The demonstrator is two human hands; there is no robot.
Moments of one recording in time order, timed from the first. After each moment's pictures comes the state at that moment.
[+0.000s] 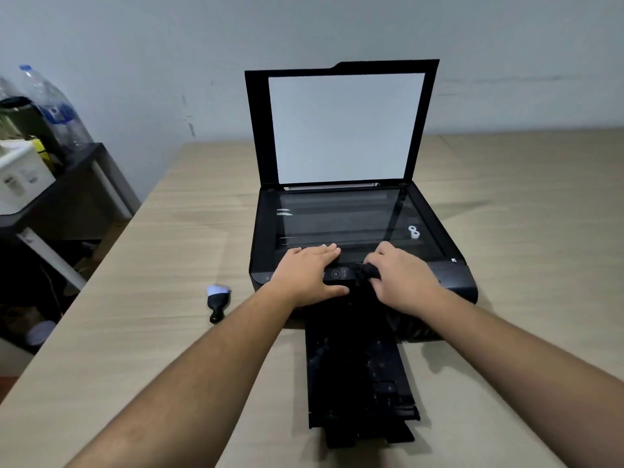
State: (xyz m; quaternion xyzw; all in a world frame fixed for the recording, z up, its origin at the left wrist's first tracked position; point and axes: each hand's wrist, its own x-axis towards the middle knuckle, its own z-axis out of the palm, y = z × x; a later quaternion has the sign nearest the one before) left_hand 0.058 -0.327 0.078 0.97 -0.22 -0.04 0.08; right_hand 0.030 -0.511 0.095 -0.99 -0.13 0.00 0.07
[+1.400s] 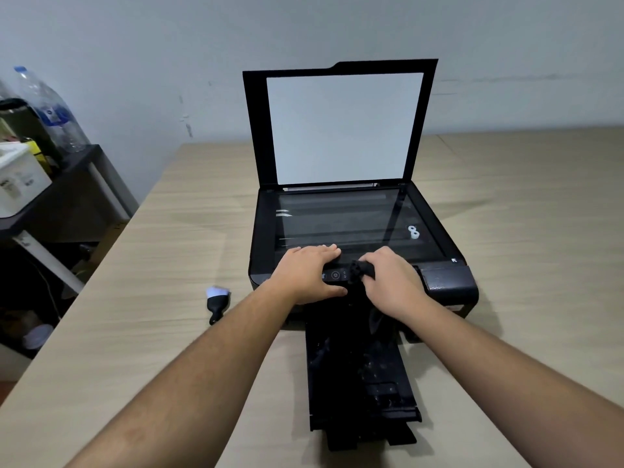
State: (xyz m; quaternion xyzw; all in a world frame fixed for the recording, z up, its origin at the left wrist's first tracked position) left_hand 0.066 -0.325 0.075 0.97 -0.22 -0.04 0.10; right_hand 0.030 -0.493 0.086 -0.98 -0.02 -0.02 0.21
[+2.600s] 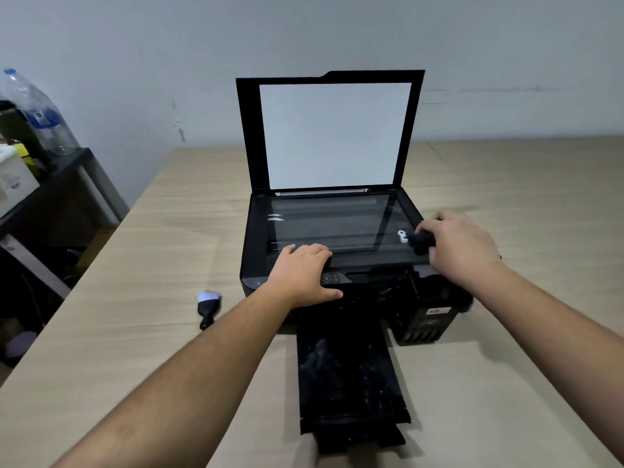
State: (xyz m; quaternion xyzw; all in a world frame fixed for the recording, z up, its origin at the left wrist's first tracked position) left_hand 0.061 -0.333 0.083 0.97 -0.22 -0.02 0.06; right_hand 0.040 -0.582 0.143 -0.99 -0.01 -0.11 0.06
